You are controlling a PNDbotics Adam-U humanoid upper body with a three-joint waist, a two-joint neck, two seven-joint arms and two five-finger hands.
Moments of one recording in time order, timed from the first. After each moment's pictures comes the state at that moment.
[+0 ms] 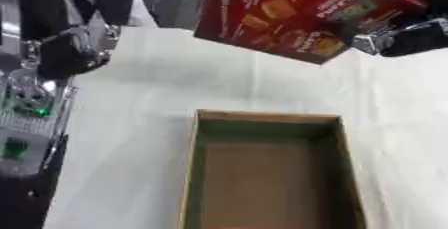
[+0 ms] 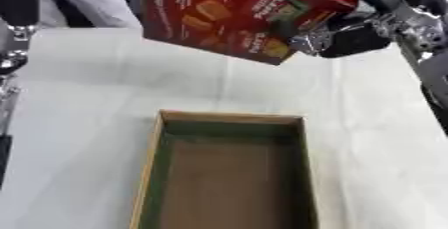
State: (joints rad) left arm -0.59 0.41 0.07 -1.99 -0.24 -0.36 0.20; right arm -1.04 -0.63 0.36 -1.61 0.44 -0.59 0.05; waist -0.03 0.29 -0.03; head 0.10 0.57
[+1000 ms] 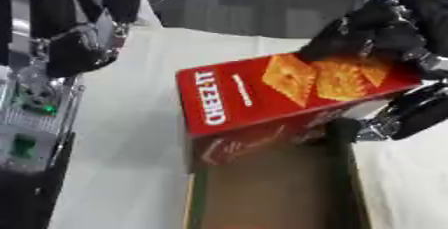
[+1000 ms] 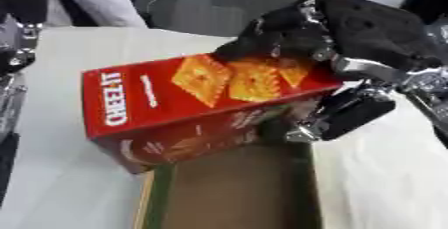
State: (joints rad) left arm -0.59 0.41 0.07 -1.99 -0.24 -0.36 0.19; right arm -1.02 -0.71 0.51 -1.78 0.32 -0.65 0.28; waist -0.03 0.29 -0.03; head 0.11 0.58
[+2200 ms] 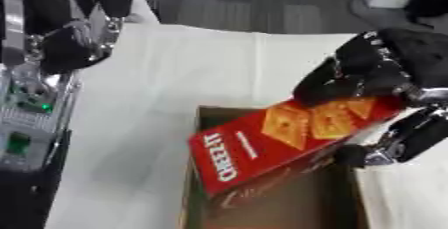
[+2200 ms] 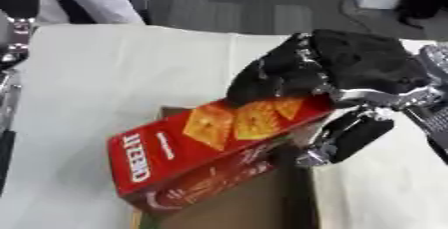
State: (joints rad) left arm -0.59 0.41 0.07 -1.99 -0.24 -0.36 0.20; right arm -0.97 -0.72 0.54 -1.74 0.28 -0.75 0.36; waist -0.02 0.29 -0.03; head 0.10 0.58
